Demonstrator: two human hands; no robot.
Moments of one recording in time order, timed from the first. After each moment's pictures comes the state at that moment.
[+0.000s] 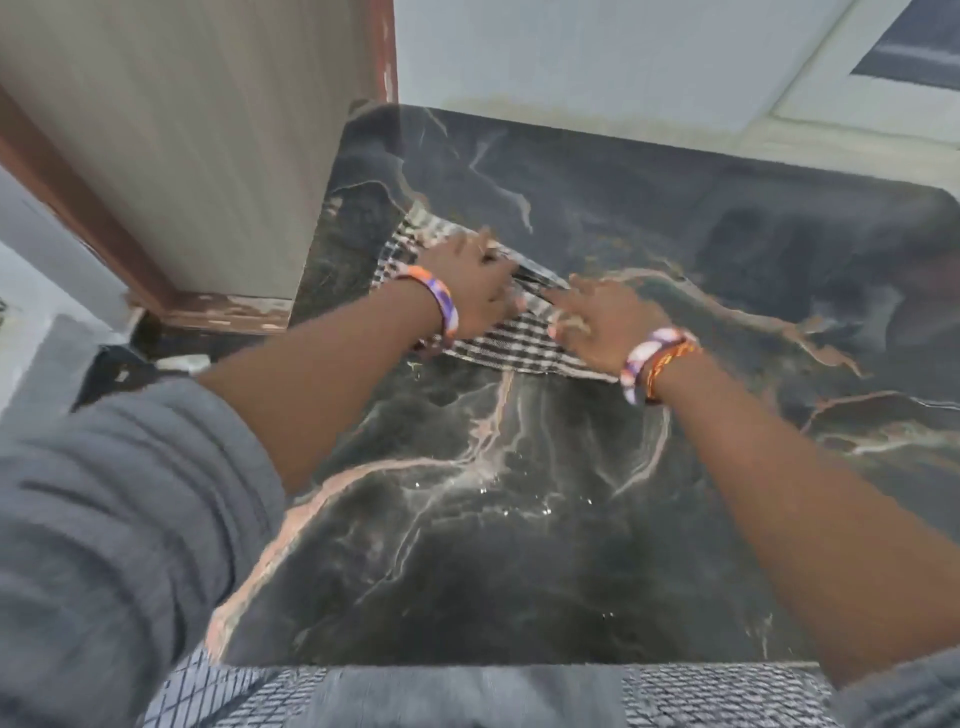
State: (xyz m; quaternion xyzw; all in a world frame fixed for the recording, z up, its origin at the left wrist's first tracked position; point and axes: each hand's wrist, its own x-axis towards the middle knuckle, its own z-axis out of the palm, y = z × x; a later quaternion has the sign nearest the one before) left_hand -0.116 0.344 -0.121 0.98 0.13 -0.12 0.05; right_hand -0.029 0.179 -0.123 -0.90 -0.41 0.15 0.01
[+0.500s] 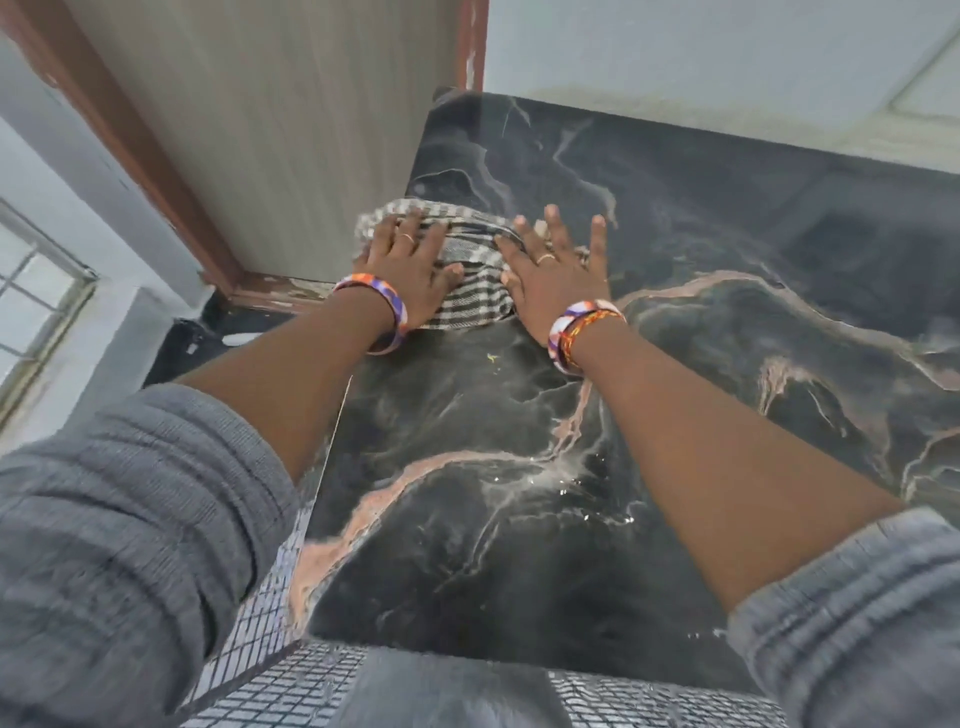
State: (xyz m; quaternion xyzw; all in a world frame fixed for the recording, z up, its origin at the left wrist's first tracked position) left_hand -0.184 0.428 -0.158 0.94 0.32 -0.06 0.14; right_hand -0.074 0.296 -0.156 -0.87 -0.48 0.00 -0.09
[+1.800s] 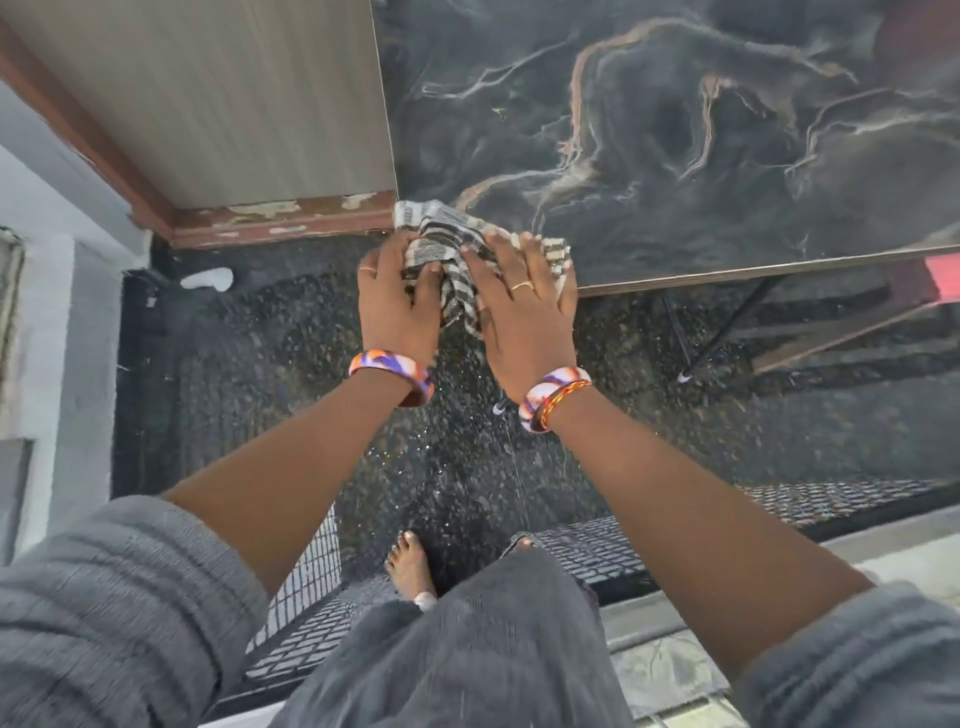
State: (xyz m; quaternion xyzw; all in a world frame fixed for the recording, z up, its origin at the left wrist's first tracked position) left_hand -0.427 0.291 -0.185 0.81 0.33 0.18 0.44; right_hand -0.383 0.179 -0.189 -0.93 -0.33 -0.02 0.14
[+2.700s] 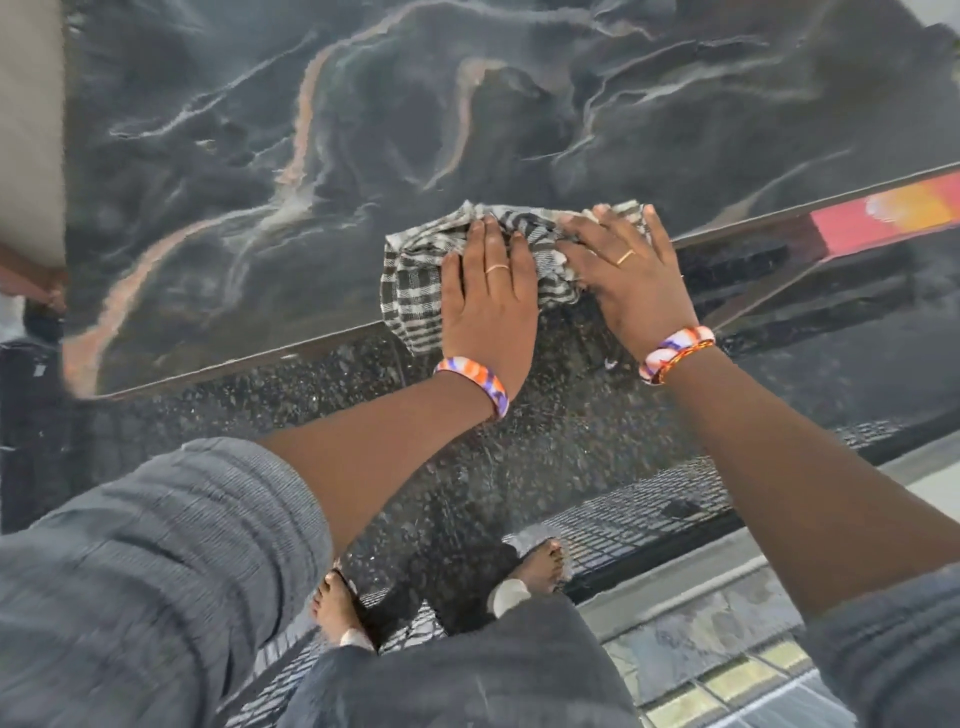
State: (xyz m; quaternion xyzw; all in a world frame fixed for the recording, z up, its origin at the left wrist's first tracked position) left_hand -0.260 0.038 -0.217 0.98 0.08 0.16 -0.06; right_hand -0.173 -0.102 -0.218 -0.88 -0.41 -0.22 0.07
